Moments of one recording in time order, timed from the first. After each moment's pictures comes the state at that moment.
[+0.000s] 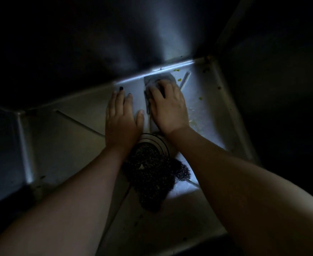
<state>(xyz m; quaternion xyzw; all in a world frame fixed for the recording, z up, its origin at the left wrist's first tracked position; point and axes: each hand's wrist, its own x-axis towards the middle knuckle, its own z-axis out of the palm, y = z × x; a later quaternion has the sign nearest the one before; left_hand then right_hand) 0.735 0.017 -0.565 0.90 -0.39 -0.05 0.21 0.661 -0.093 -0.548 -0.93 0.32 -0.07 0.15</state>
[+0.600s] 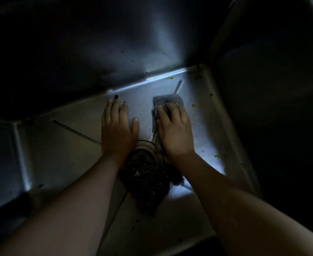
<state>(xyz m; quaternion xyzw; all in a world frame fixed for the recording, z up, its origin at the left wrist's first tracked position) 0.736 0.016 -0.563 0.90 -0.40 -0.04 0.19 0.620 -0.076 -0.543 -0.91 0.38 -0.08 0.15</state>
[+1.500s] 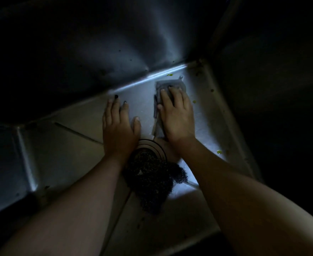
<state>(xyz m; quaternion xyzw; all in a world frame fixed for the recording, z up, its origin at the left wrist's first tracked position) 0.736 0.016 -0.563 0.90 -0.40 -0.04 0.19 0.637 -0.101 -0.543 -0.90 0.40 -0.02 0.16</state>
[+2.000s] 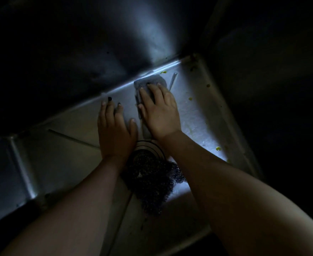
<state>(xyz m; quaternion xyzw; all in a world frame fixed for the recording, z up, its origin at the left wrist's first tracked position) 0.738 0.015 -0.563 0.89 -0.41 -0.04 0.18 0.662 -0.092 -0.545 -0.92 0.36 -0.04 0.17</state>
